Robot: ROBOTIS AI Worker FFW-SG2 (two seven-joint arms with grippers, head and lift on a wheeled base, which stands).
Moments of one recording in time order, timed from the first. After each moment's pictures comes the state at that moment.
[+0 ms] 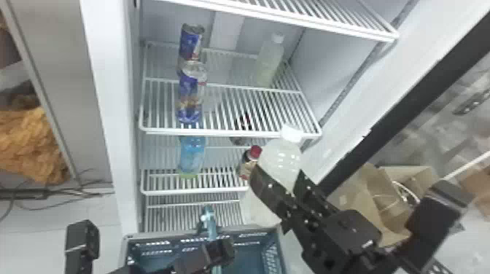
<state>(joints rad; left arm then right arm) 0.40 0.21 -0.19 -1.85 1.64 1.11 -0.35 1.09 -0.18 -0.17 -2.88 -0.43 0.54 0.12</state>
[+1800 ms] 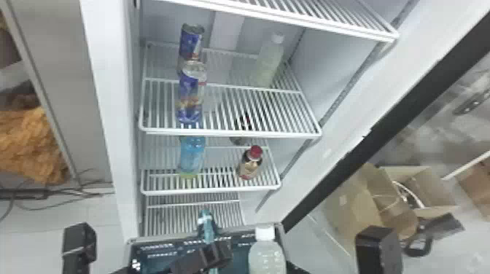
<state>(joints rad) 0.41 0.21 -0.18 -1.85 1.63 1.12 -0.35 1.13 -0.21 -0.27 -2.93 -0.44 1.10 0.20</state>
